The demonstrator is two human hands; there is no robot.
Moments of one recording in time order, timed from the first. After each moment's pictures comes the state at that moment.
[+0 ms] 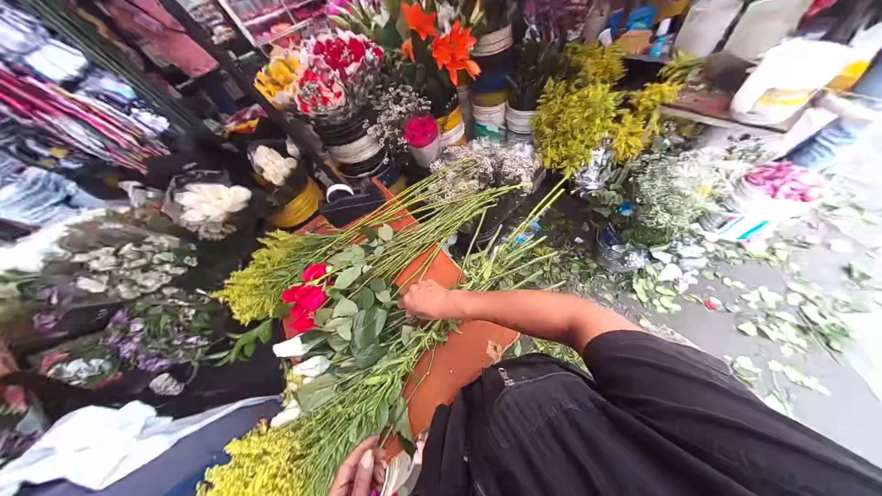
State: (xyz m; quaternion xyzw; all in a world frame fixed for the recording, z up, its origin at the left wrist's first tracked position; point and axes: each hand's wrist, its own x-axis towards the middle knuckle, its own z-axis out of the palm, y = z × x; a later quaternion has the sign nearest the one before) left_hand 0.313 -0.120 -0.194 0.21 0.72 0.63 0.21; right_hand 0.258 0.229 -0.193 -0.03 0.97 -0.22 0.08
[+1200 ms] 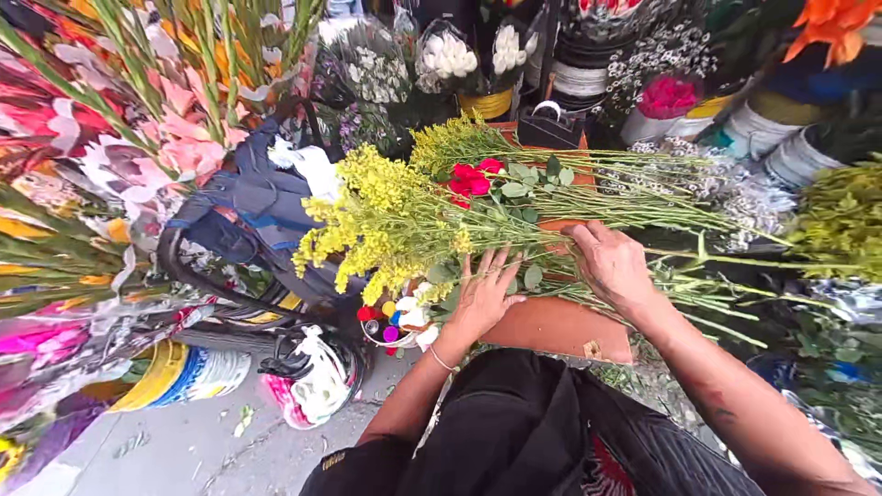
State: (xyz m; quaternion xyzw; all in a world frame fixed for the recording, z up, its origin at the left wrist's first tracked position) left_hand 0.263 -0.033 -0.200 0.40 0.89 0.21 -0.09; right_hand 0.301 0.204 -0.125 -0.08 0.96 -0.11 -0.25
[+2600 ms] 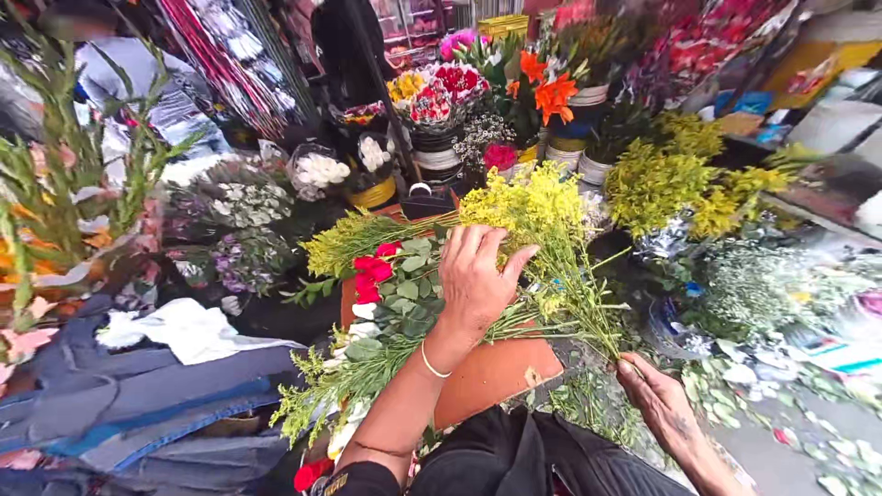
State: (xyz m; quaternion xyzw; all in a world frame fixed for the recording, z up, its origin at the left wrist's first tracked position) left_hand 0.262 0.115 -0.028 0.48 0.72 0.41 -0.29; right_hand 0.546 0.235 -0.198 0.28 0.79 -0.46 -0.30
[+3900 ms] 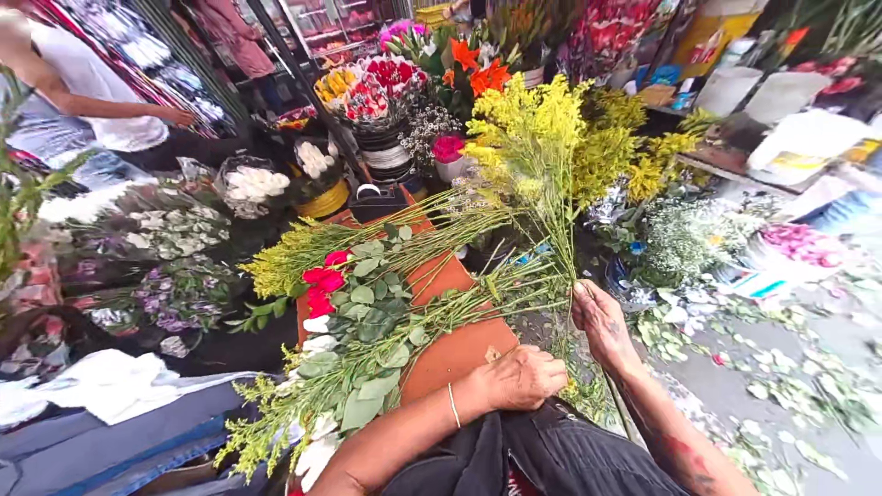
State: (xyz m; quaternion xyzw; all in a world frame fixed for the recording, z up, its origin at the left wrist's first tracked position) left_hand 0.379 0.135 -0.183 0.90 0.37 0.24 0.03; right_hand 0.522 0.271 -0.169 0.33 0.64 -0.57 -0.39
